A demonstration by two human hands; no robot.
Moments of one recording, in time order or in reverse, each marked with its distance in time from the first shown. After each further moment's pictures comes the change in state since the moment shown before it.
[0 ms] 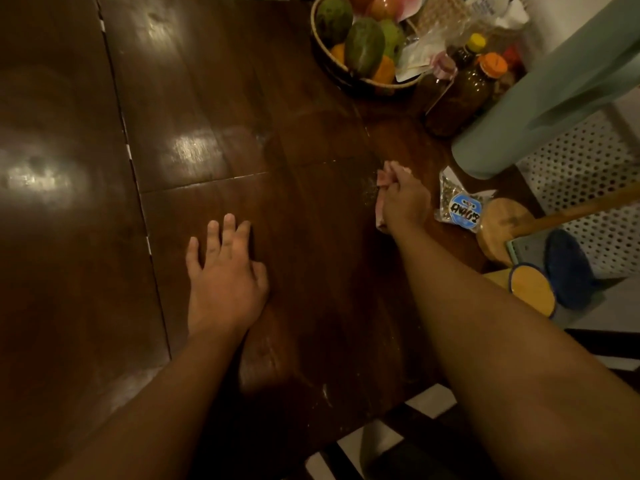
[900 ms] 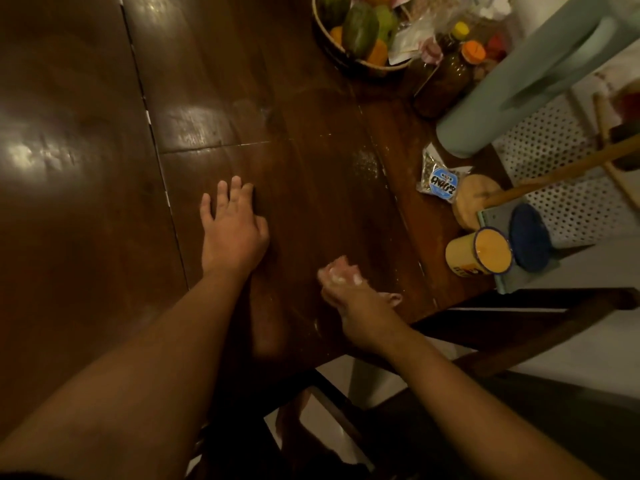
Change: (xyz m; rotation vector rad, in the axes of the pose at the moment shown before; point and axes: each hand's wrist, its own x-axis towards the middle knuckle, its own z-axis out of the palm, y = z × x) left_hand -0.001 0.000 -0.004 -0.060 0.008 -0.001; right_hand -0.224 0.027 -0.069 -0.402 -0.863 -0.230
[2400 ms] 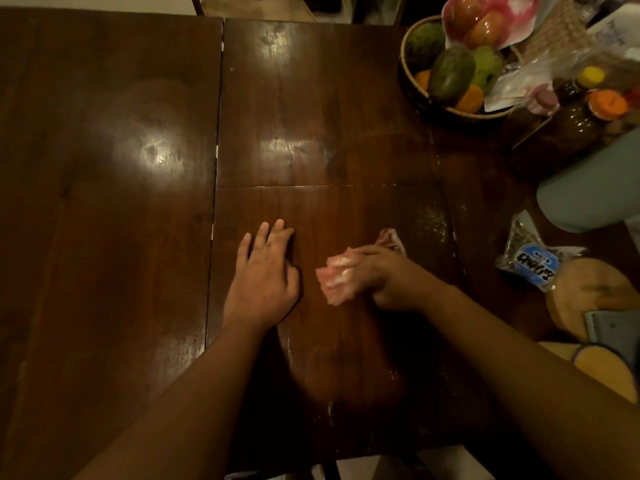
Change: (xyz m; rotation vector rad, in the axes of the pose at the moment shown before) left_hand 0.001 0.004 0.003 -0.011 0.072 -0.055; right_hand 0.173 0.011 -0.098 -0.219 -0.205 -0.907
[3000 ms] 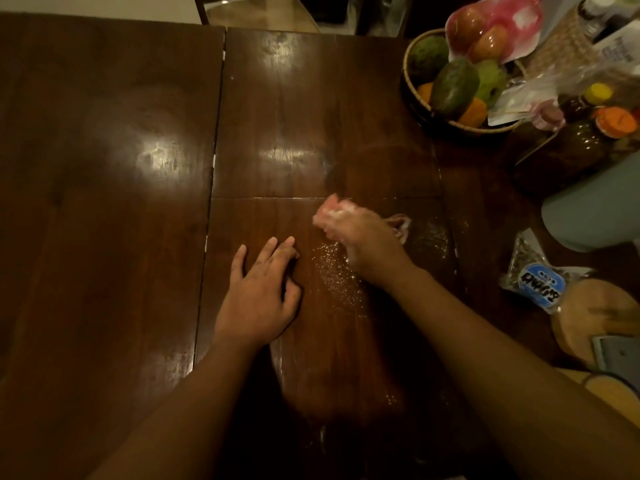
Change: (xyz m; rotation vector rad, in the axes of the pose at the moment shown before) left_hand 0.001 0.003 -0.002 0.006 -0.041 0.039; right_hand 0.064 0.013 -0.013 -0.270 0.434 0.170
